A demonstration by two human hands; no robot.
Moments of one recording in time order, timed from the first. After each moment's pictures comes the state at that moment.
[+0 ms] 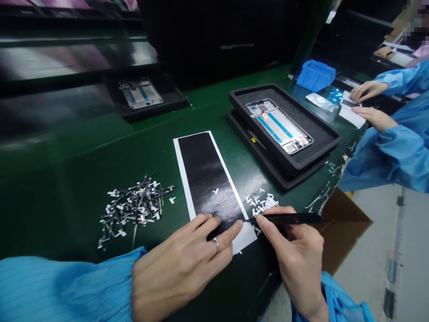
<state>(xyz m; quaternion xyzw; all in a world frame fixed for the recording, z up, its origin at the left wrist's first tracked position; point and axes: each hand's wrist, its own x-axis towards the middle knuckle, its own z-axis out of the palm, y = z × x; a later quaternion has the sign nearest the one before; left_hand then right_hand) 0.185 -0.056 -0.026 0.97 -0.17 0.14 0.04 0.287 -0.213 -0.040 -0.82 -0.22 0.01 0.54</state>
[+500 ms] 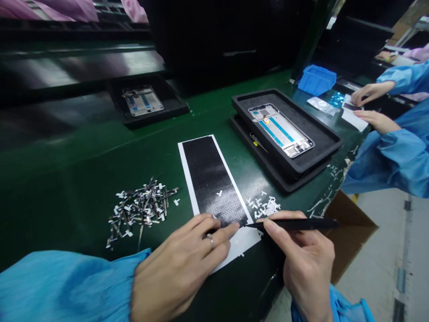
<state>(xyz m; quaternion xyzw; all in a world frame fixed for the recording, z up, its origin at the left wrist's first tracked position) 0.183 -0.053 -0.023 0.97 -0.13 0.14 0.18 0.286 -0.214 -0.042 -0.76 -0.18 0.04 0.62</state>
